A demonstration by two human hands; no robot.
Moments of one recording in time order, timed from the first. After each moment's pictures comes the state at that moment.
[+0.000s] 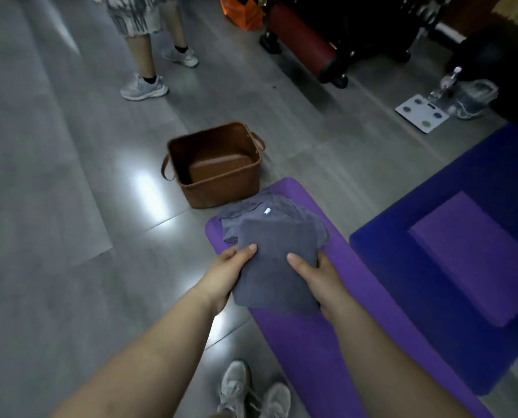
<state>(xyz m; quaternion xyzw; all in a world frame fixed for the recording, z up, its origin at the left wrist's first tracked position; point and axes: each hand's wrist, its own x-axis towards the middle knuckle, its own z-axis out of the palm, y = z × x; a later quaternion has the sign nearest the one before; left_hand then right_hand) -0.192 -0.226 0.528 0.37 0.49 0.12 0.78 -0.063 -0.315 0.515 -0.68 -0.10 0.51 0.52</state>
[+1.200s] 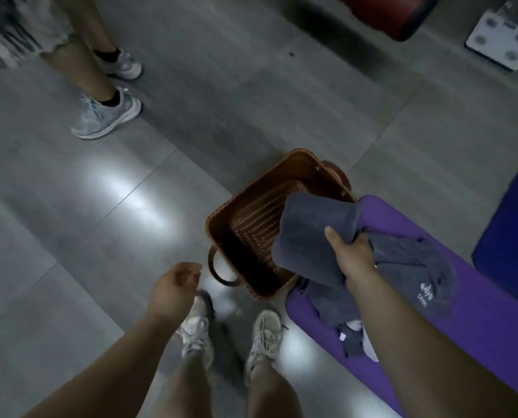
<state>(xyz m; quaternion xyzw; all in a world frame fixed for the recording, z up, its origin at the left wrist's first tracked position) -0.247 0.394 0.313 0.66 0.59 -0.04 0.46 -0.038 0.244 0.291 -0.81 0.14 0.37 0.44</state>
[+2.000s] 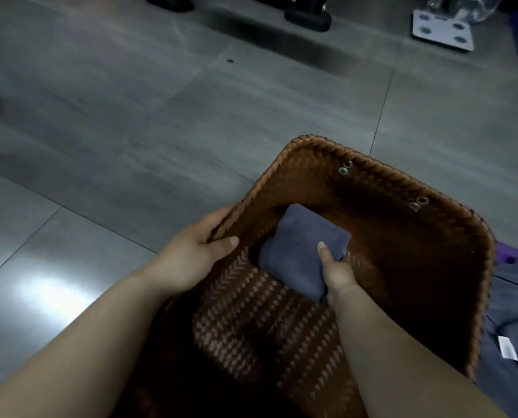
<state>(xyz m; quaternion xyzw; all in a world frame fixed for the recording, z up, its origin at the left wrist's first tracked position) -0.037 0.534 0.002 0.72 0.20 -0.05 0.66 0.068 0.348 -0.102 -0.75 0.27 0.25 0.55</state>
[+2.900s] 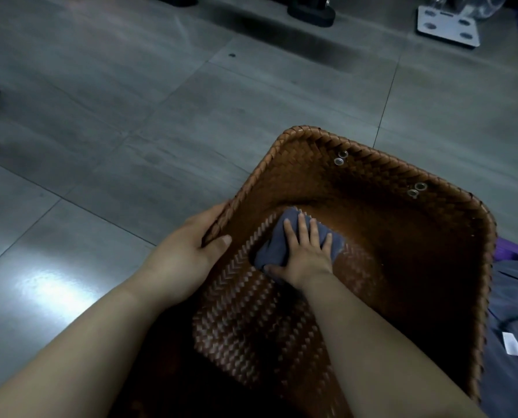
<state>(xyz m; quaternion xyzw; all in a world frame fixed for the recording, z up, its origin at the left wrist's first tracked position) -0.054 0.528 0.003 0.84 0.21 -0.03 0.51 0.063 0.375 -0.105 -0.93 -0.24 0.29 -0.02</state>
